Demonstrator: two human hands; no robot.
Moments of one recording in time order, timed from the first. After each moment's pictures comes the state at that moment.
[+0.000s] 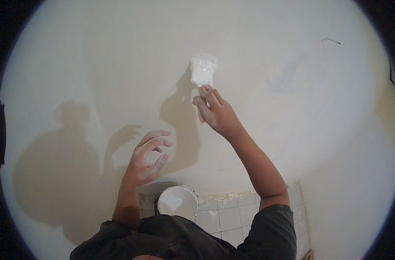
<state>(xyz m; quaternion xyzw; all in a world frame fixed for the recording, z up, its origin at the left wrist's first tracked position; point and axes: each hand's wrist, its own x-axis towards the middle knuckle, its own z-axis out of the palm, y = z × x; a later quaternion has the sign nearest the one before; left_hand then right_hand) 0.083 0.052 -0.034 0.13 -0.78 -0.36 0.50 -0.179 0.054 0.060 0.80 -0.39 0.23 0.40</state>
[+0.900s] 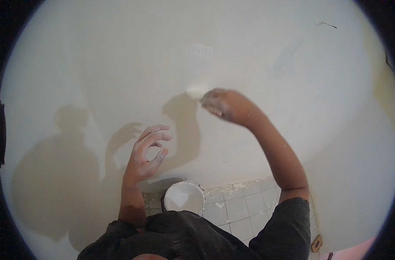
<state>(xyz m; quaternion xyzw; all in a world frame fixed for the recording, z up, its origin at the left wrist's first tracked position) 0.073 0.034 -0.030 0.12 -0.78 -0.39 0.48 -0.206 0.081 0.099 0.85 -0.48 0.13 0.15</state>
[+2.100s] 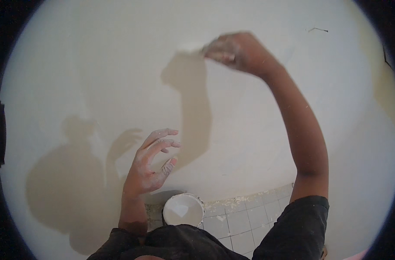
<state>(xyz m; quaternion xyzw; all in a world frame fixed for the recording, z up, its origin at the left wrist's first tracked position) 0.054 0.060 0.009 0.08 -0.79 -0.32 0.51 -0.222 0.052 0.244 0.84 -0.35 0.06 0.41</state>
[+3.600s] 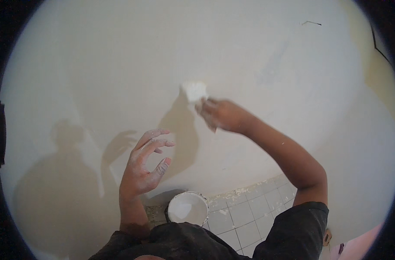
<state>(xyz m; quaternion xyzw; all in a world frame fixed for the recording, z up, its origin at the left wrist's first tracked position) 0.083 0.026 0.014 0.10 -0.80 -0.35 0.47 -0.213 0.052 0.093 0.87 -0.36 0.02 0.33</state>
